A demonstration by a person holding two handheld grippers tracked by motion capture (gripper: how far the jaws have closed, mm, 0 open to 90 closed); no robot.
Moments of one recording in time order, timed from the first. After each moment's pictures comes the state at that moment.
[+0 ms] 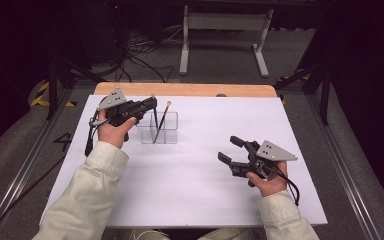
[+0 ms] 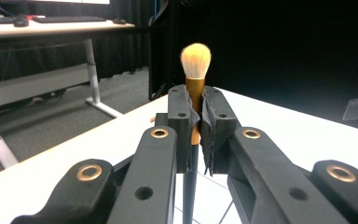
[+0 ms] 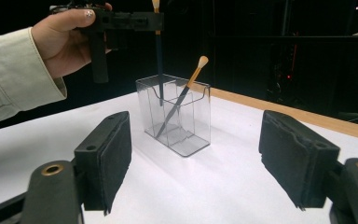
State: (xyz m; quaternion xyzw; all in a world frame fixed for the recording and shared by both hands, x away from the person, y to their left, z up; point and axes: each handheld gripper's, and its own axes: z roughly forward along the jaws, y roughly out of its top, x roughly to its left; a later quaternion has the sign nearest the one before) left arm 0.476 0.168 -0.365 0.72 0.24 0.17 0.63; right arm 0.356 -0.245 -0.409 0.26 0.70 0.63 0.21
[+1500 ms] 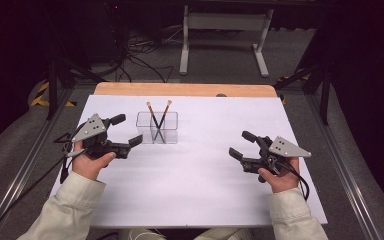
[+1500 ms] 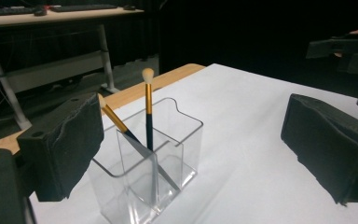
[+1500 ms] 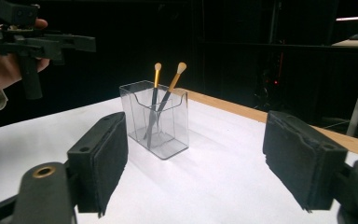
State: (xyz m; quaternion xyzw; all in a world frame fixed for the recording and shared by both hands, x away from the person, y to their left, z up) left arm 0.392 0.209 -0.375 0.73 0.25 0.20 0.61; right arm 0.361 -0.273 -0.397 0.26 0.69 0.63 0.23
